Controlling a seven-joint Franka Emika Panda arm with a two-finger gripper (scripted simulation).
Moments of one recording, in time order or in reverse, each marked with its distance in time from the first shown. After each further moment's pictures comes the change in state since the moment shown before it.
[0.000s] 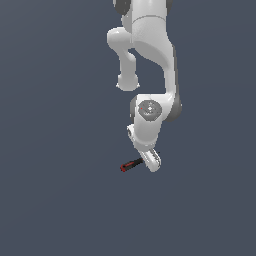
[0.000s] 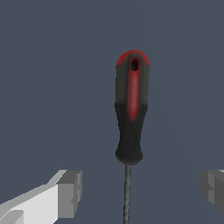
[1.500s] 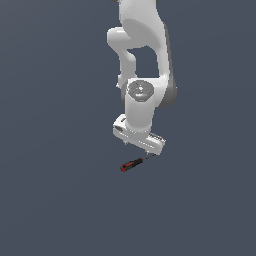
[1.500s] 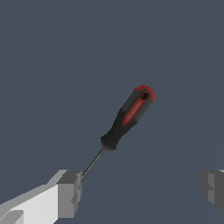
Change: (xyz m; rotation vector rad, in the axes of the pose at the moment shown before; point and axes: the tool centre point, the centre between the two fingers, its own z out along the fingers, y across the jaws) arm 0.018 0.020 -0.056 0.019 -0.001 -0.599
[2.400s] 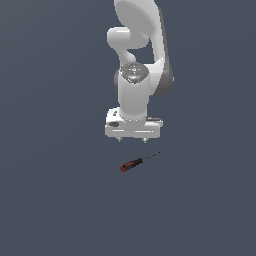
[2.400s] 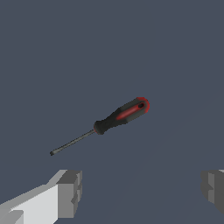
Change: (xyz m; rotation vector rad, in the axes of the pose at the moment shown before) arm 0.001 0.022 -0.041 -0.003 0.017 -0.441
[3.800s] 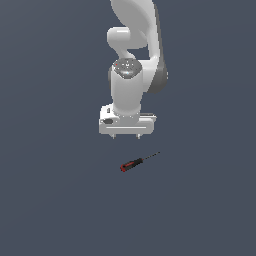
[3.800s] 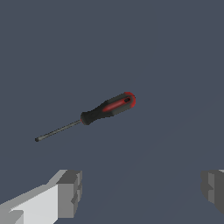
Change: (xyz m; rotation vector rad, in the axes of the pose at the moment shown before) arm -0.010 0.025 -0.008 -0.029 -0.013 -0.085
